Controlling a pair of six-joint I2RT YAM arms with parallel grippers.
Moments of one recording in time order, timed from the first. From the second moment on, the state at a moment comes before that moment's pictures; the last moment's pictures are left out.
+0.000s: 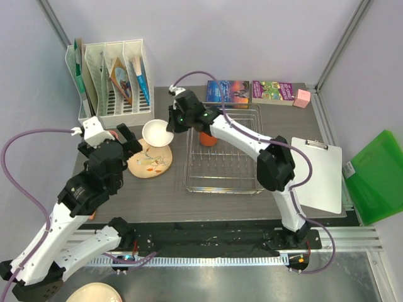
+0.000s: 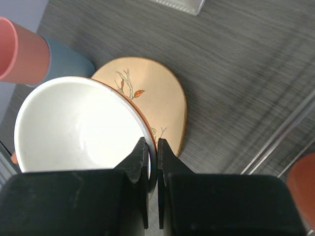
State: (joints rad) left arm -0.68 0.74 1.09 -0.71 -0.91 -0.56; right arm 0.78 2.12 1.96 -0.42 -0.10 0.43
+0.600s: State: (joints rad) left arm -0.68 0.74 1.00 -0.64 -0.82 -0.58; right arm 0.87 2.36 2.10 -0.49 -0.07 0.34
